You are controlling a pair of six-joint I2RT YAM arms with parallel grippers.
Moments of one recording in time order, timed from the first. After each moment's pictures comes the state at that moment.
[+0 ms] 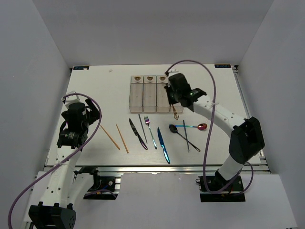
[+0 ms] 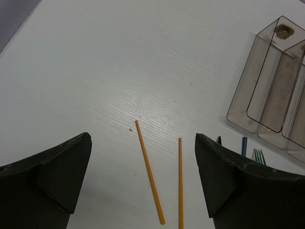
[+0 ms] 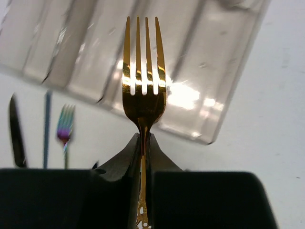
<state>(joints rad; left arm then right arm) -0.08 0.80 0.79 -0.52 -0.34 -0.43 0.69 1.63 1.35 -0.43 0.18 0.15</state>
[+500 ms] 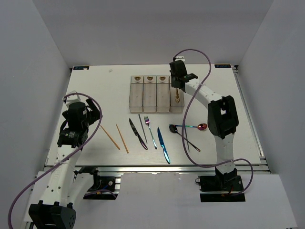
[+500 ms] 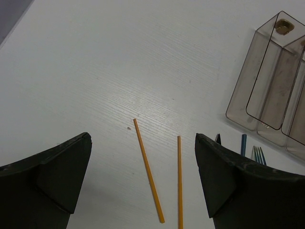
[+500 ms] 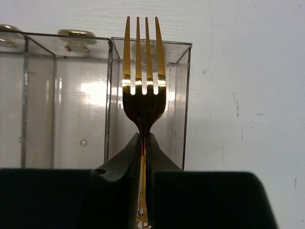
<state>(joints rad) -0.08 0.81 0.79 -0.52 -0.32 -0.43 0.48 2.10 1.78 -0.38 0.34 0.21</state>
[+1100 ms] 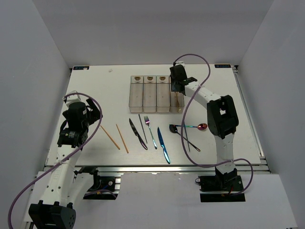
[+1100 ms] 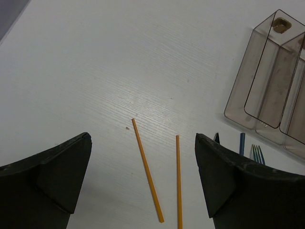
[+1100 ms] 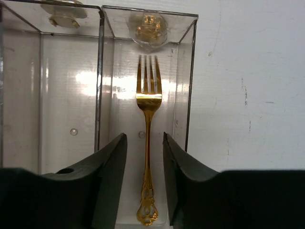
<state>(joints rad) -0.08 0.81 0.79 -0.52 -0.31 -0.43 0.47 2.12 1.70 -0.34 0.34 0.21</state>
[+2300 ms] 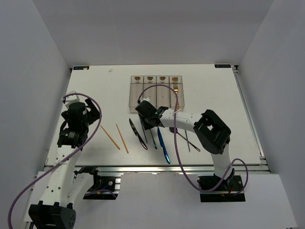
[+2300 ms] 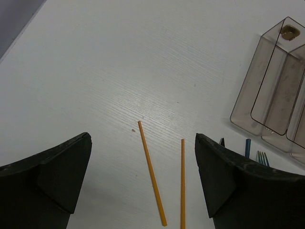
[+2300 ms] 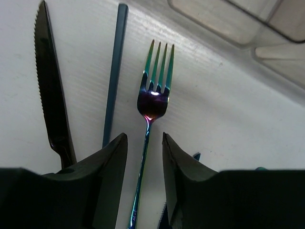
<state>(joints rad) -0.08 0.80 0.79 -0.52 -0.36 -0.43 0.96 2.00 1.43 -0.42 0.26 0.37</state>
